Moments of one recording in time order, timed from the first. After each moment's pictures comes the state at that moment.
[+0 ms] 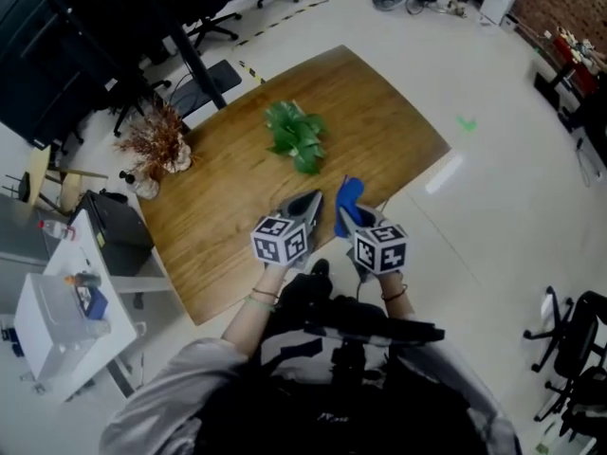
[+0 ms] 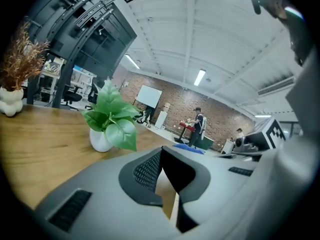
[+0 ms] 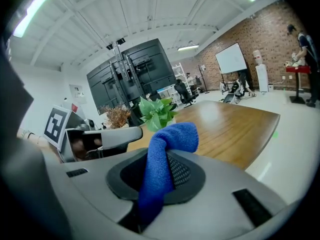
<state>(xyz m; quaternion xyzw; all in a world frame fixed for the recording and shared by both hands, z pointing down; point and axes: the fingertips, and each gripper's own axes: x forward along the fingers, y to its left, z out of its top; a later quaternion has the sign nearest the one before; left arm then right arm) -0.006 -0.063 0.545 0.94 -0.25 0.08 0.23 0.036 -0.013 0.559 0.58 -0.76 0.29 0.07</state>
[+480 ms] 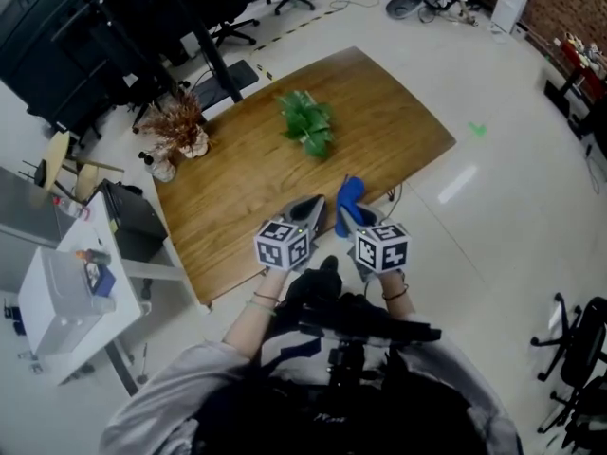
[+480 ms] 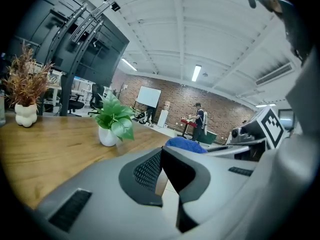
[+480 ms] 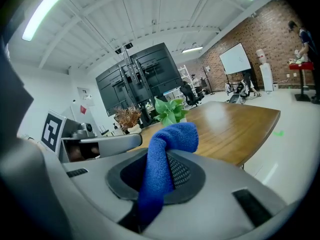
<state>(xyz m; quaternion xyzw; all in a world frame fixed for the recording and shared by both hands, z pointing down) -0.036 -0.003 0.537 0.94 -0.27 0.11 0.18 0.007 0.032 0.548 0.56 -0.78 0.28 0.05</state>
